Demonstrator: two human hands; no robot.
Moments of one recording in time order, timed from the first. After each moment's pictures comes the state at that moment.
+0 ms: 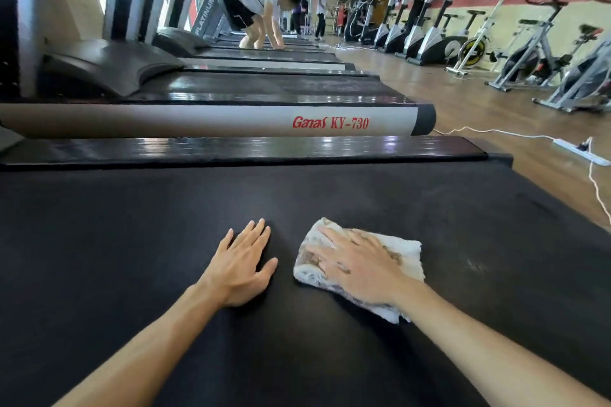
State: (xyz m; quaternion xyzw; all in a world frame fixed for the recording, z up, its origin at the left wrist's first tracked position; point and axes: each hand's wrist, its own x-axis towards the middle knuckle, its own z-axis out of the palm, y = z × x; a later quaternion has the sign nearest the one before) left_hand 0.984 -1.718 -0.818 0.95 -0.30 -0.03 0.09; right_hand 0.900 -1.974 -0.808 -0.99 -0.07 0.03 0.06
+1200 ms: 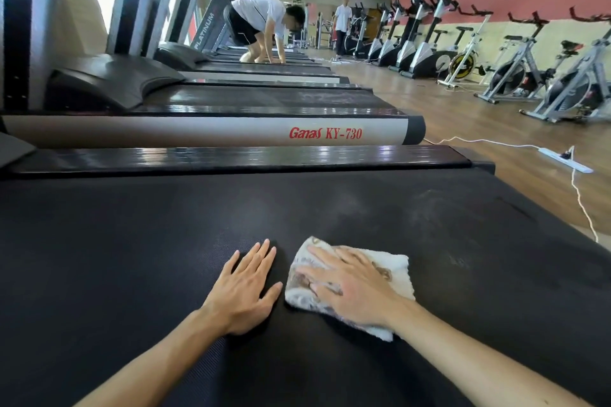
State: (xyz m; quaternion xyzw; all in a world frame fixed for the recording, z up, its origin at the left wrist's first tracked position) left_hand 0.936 -1.706 -0.828 0.94 -0.33 -0.01 0.07; right_hand 0.850 -1.941 -0.797 -0.99 -0.09 0.03 0.07
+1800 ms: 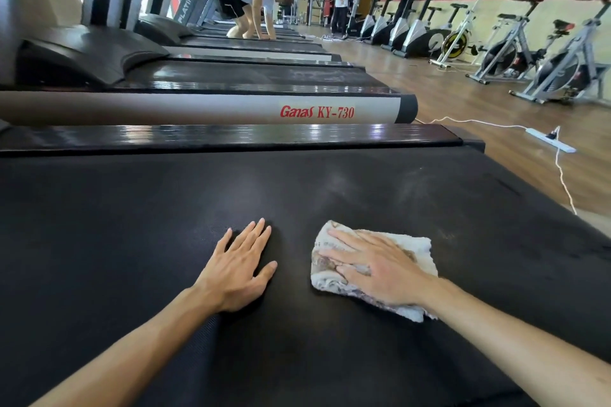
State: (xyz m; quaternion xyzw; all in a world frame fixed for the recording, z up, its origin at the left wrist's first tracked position) left_hand 0.931 -1.705 -0.830 0.93 -0.35 -0.02 0.07; right_hand 0.815 -1.983 -0.793 -0.99 -0.09 0.06 0.09
